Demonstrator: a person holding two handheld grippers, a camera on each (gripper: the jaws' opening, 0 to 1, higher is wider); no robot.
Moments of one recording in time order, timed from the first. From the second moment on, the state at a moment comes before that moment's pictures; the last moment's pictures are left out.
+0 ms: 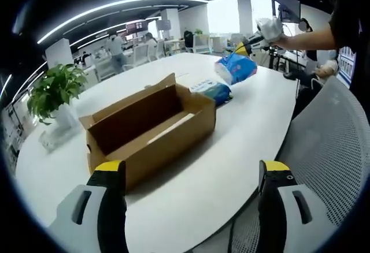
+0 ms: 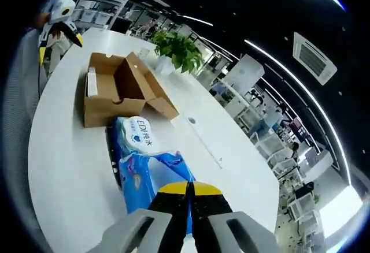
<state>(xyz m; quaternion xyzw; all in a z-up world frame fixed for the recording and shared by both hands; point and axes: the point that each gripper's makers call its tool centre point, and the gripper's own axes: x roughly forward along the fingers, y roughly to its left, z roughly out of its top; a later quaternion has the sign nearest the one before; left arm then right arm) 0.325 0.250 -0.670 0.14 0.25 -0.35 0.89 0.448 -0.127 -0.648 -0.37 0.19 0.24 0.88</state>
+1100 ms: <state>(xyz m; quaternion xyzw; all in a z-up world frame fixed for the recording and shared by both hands) 0.324 0.250 -0.671 0.14 0.25 -0.36 0.89 0.421 -0.174 -0.731 -0.30 0.32 0.18 0.88</state>
